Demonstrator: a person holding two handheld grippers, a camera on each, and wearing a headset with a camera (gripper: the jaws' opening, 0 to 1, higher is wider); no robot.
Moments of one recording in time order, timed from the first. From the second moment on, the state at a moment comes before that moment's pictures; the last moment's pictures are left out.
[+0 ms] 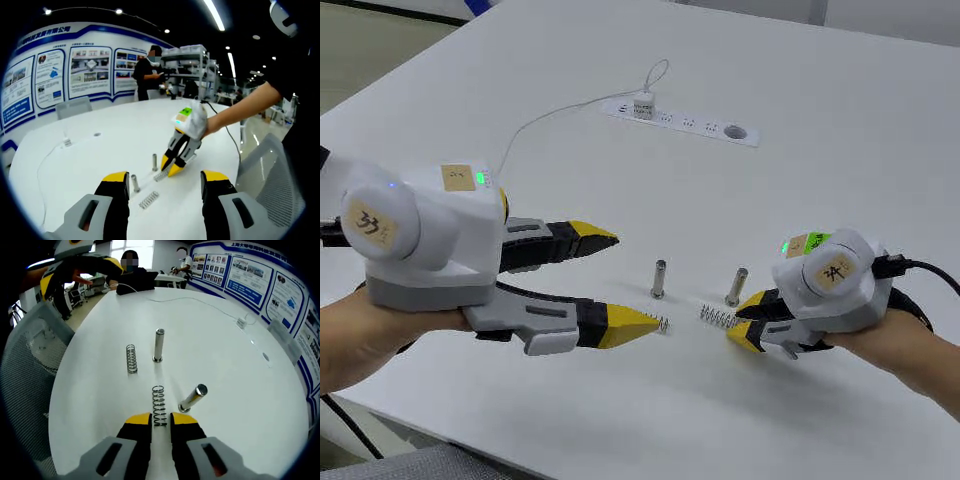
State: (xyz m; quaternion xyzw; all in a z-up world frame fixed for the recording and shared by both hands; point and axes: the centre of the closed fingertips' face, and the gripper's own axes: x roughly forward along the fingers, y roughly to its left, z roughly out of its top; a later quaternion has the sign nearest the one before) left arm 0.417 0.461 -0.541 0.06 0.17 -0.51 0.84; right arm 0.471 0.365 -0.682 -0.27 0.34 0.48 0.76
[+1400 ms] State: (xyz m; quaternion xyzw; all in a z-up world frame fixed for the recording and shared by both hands) left arm 0.400 0.426 -0.531 0.08 0.15 -0.54 0.82; right arm 0.437 0.341 -0.609 -0.30 0.31 0.50 0.75
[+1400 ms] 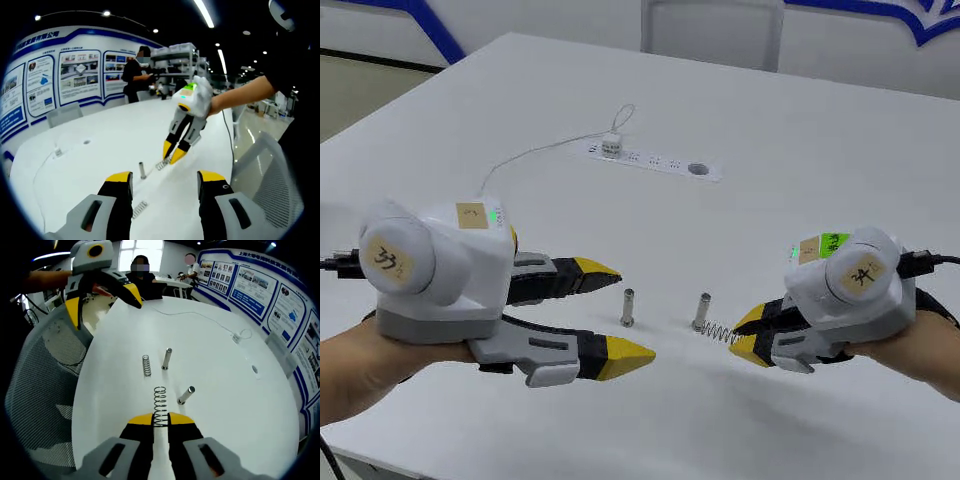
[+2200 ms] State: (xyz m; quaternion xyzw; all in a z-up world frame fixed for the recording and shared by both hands) left arm 0.386 0.410 -0.533 0.11 0.15 -0.57 0.80; right arm 0.386 0.399 -0.547 -0.34 0.22 0.58 0.70
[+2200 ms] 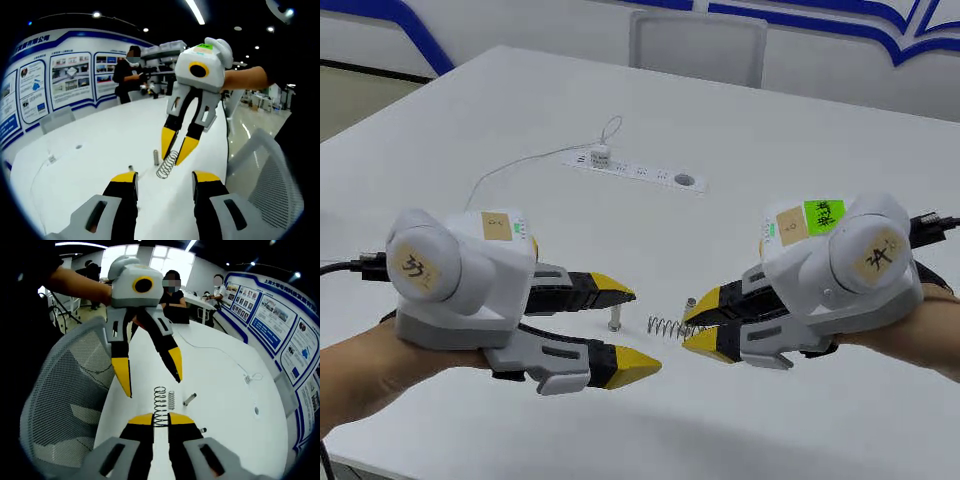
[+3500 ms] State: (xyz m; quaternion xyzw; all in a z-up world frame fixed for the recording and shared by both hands) left arm 0.368 0.398 -0.546 0.20 0.12 -0.61 0.76; right arm 0.368 0.404 -0.549 -0.37 0.20 0.61 0.67
